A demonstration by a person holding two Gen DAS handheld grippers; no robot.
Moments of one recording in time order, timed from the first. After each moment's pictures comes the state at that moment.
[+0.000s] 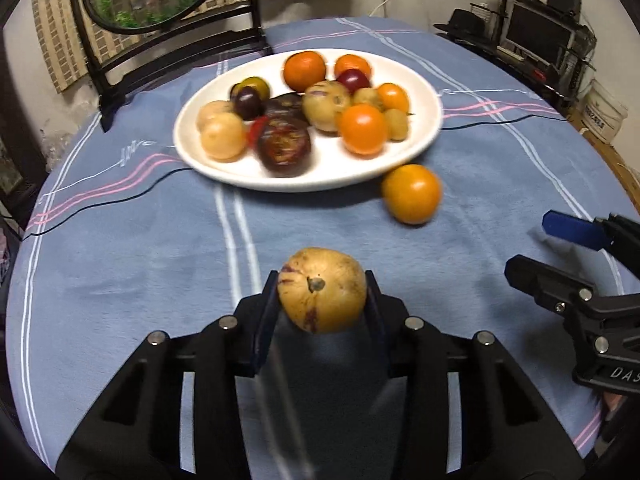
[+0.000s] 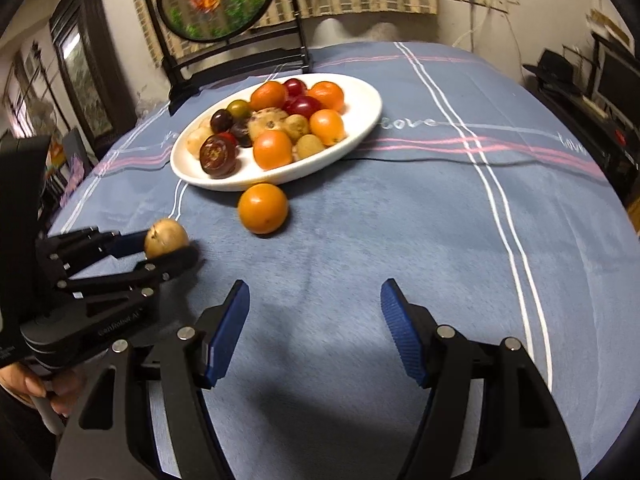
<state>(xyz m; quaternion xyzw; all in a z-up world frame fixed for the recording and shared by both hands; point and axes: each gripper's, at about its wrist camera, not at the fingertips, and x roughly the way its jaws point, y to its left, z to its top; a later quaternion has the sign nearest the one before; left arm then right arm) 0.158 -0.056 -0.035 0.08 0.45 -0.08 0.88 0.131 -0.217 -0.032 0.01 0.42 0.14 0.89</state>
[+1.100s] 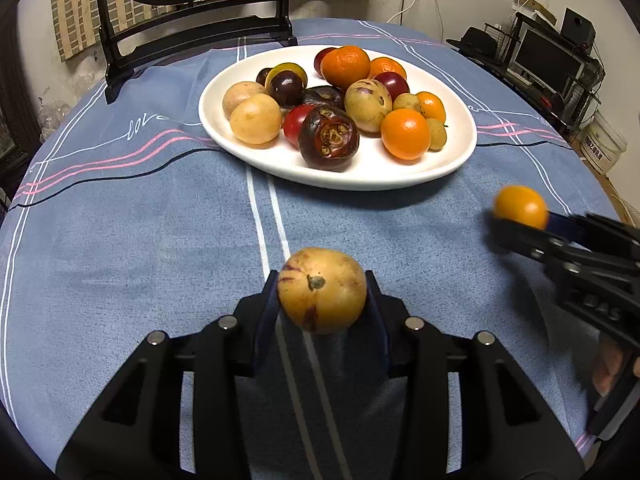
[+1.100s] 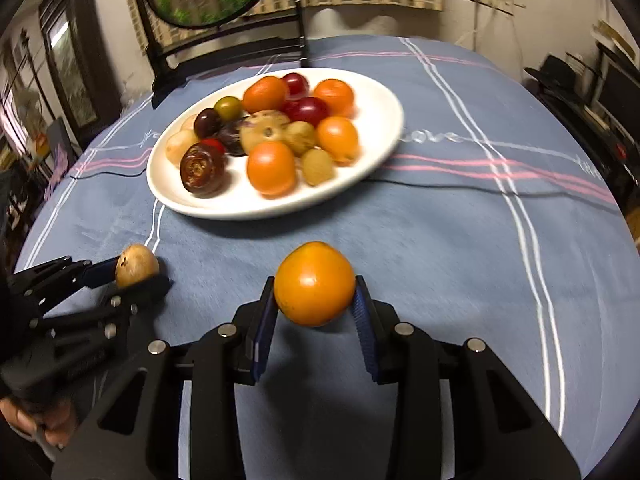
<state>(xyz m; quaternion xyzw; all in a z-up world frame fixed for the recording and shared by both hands) 0.168 -0.028 -0.045 0.02 0.46 -0.09 0.89 0.159 -0.213 -0.038 0.02 0.44 0.12 0.89</state>
